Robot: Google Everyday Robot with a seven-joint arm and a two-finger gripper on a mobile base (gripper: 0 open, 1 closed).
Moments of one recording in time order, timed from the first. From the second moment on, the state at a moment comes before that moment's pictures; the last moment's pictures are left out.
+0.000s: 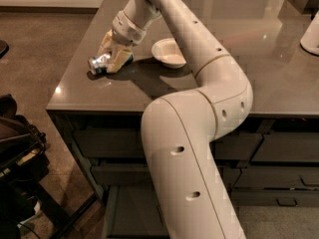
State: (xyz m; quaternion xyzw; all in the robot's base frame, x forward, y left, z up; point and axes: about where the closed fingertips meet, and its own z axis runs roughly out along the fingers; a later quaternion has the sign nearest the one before) arm 0.716 0.140 0.851 -0.84 0.41 0.22 0.28
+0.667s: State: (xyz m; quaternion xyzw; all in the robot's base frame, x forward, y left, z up) arm 0.707 0.146 0.863 -0.83 0.39 0.24 0.31
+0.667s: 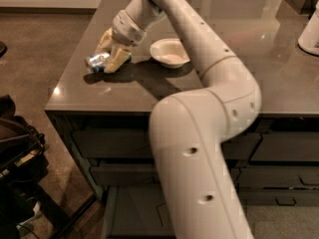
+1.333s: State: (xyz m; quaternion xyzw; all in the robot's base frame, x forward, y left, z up) arm 0.653 0.125 0.910 -0.77 0.38 0.29 0.41
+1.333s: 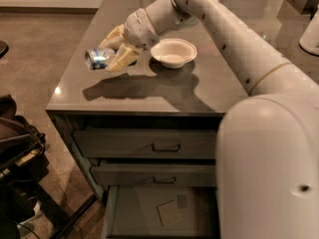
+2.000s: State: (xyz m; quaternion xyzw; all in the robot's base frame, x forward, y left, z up) arm 0.595 0.105 0.939 -0.69 0.43 0.29 0.50
